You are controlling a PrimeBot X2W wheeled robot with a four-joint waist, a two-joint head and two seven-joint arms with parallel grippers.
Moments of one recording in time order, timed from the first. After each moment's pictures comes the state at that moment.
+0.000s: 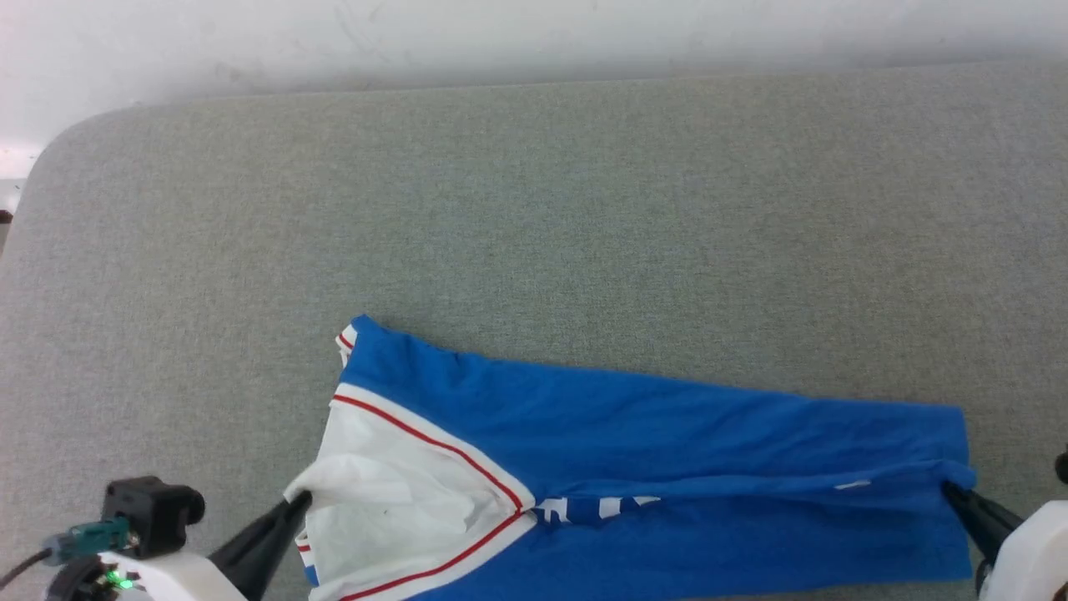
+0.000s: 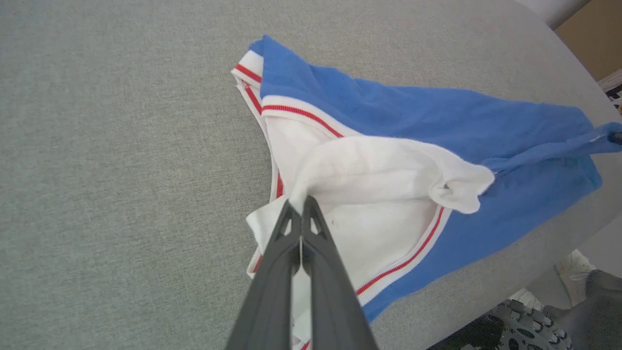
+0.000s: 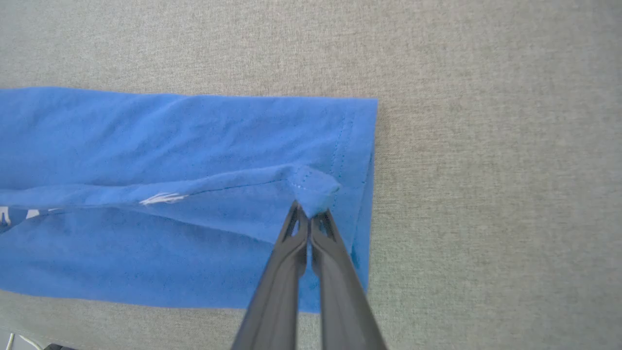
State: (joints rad) left arm 0.06 0.95 -0.56 -0.32 -1.00 0.19 0.03; right arm 0.18 -0.30 -0.17 -0.17 0.52 0.13 0.62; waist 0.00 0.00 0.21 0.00
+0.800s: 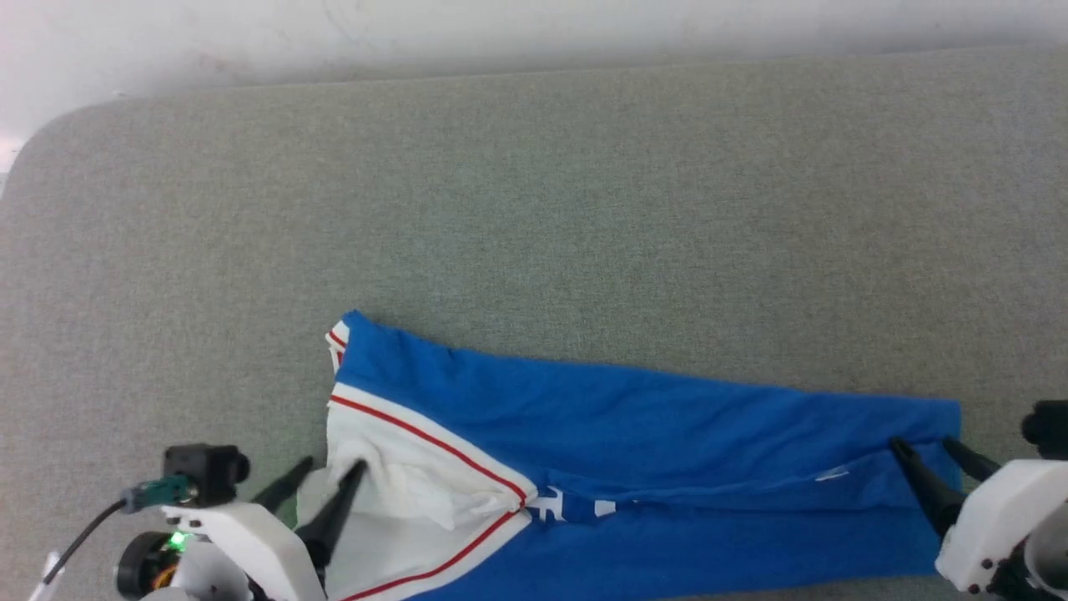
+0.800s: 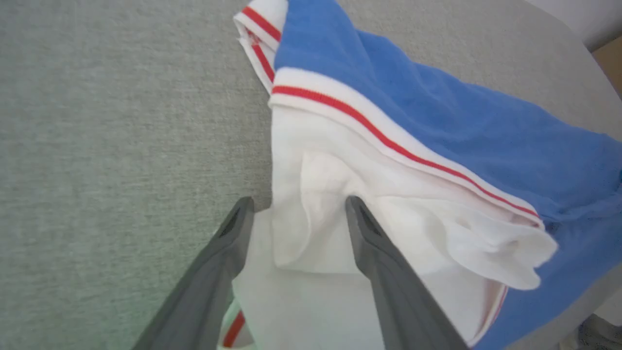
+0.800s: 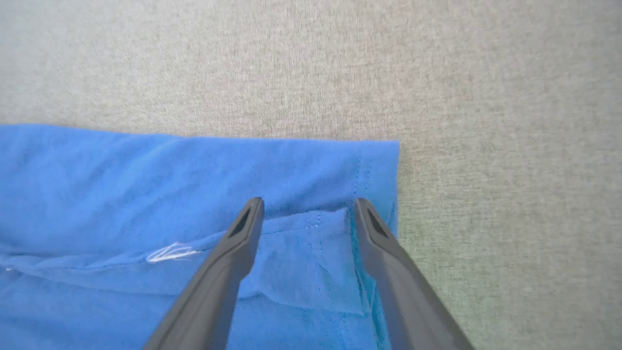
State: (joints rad) left arm -0.12 0.70 -0.63 0.04 -1.01 0.13 0.02; right arm 0.04 -0.26 -0.11 -0.01 0.48 0.13 0.50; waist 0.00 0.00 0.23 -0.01
